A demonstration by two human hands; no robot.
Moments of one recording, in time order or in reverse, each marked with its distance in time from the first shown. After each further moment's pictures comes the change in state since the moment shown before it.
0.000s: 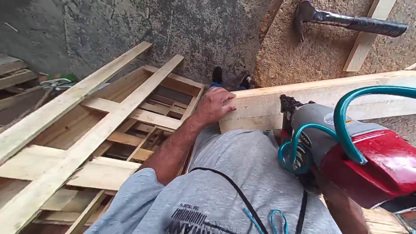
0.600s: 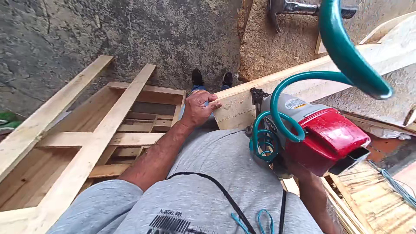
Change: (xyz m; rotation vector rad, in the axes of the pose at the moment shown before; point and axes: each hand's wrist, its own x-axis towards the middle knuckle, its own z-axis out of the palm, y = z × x) left_hand -0.004 -0.062 0.001 -0.342 0.149 0.198; right_hand -0.034 -0.029 0.076 -0.080 0.020 0.061
